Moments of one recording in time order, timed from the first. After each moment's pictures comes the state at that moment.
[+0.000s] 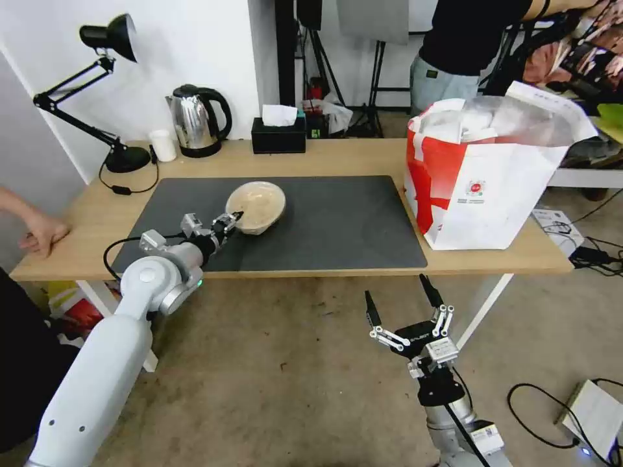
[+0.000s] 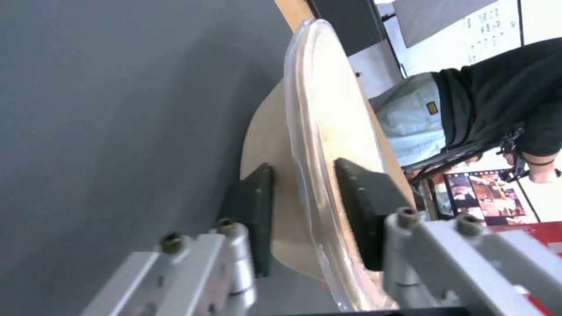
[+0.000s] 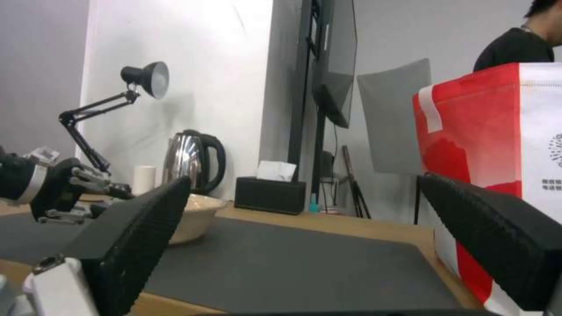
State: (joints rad) left arm 0.92 -1.08 -0.39 -1.76 -1.75 0.33 -0.47; right arm -1.69 1.26 0.36 2.07 0.01 0.58 0.05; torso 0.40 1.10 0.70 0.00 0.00
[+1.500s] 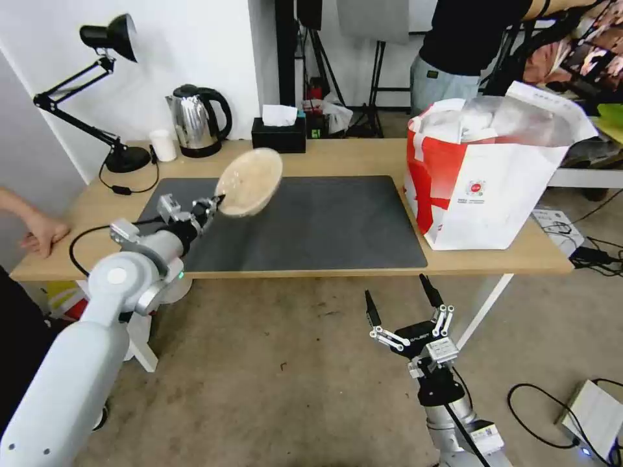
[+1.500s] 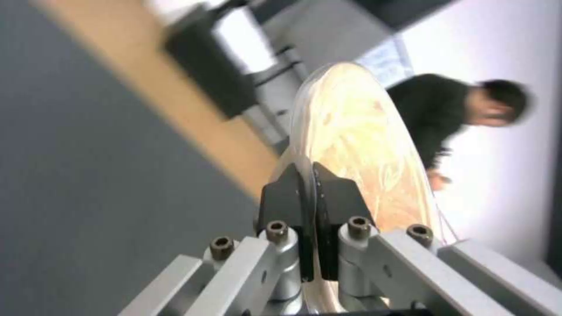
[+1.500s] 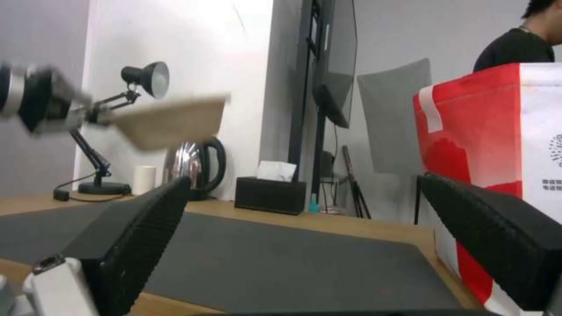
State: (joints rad) left arm 0.92 -0.99 -0.47 -1.96 -1.82 0.28 -0.40; right arm -1.69 1.26 0.36 2.07 0.01 0.58 0.05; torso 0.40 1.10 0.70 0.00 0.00
